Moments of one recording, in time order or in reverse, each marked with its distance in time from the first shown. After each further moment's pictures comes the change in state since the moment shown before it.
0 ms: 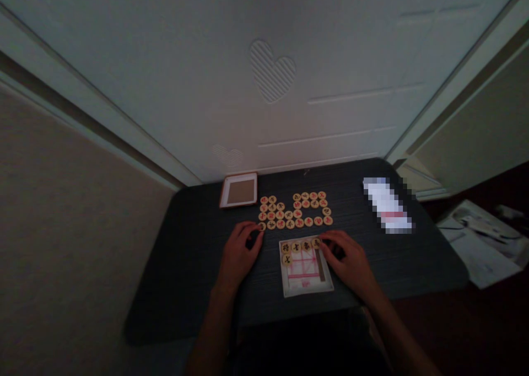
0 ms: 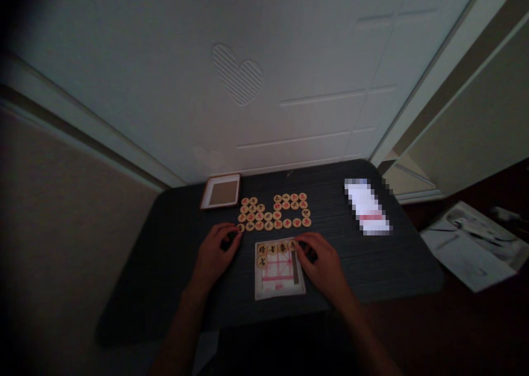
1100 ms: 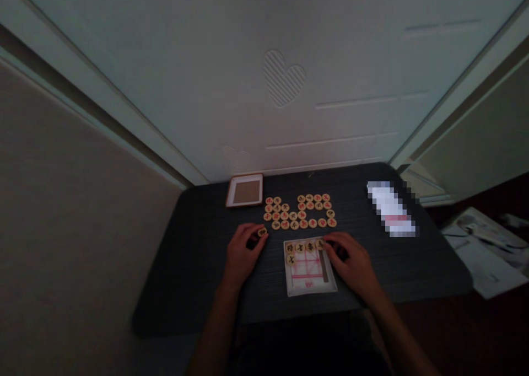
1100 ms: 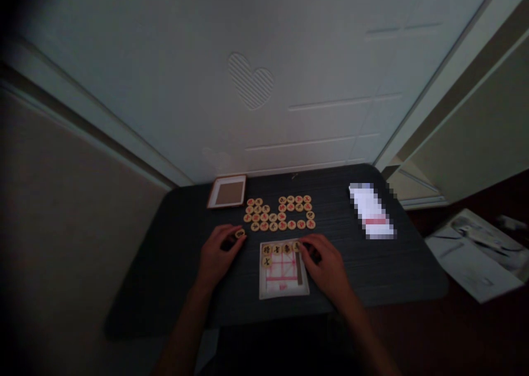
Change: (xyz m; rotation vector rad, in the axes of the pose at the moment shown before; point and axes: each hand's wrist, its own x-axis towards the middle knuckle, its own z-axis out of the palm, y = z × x) left_hand -0.006 -0.003 0.000 -0.136 0.083 -0.037; right_hand 0.000 0.002 0.001 -0.048 0.017 -0.012
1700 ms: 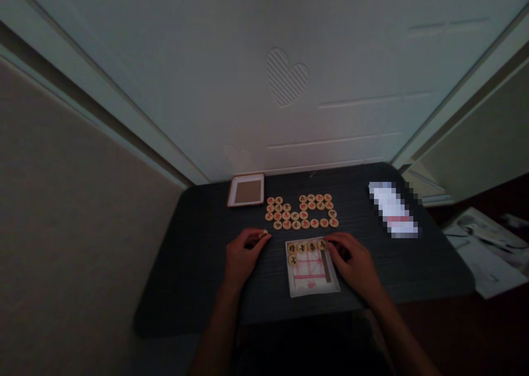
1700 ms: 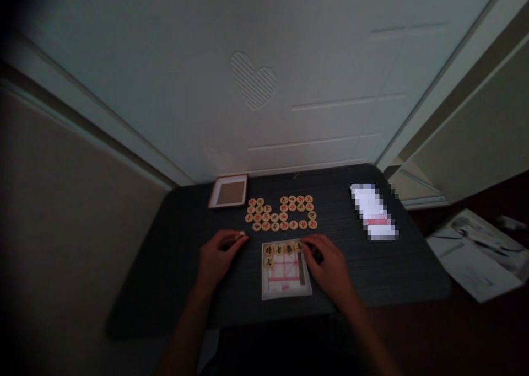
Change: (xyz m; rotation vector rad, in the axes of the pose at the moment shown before) left_hand -0.004 0.001 0.002 -0.155 0.050 -0.210; right_hand -0.001 -0.002 0.000 -0.017 -0.013 0.030
